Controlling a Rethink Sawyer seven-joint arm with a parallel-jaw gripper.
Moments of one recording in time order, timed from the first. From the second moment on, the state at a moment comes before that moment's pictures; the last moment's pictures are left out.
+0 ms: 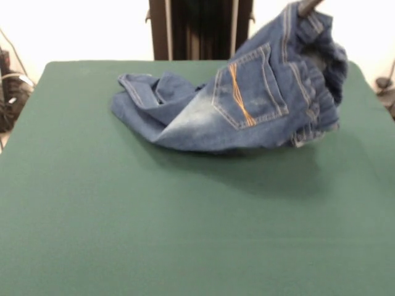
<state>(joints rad) 0.66 -0.31 -0.90 1.27 0.20 1.06 3.28</state>
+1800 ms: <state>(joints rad) 0.55 -0.84 -0.88 1.49 -0.12 1.06 3.25</state>
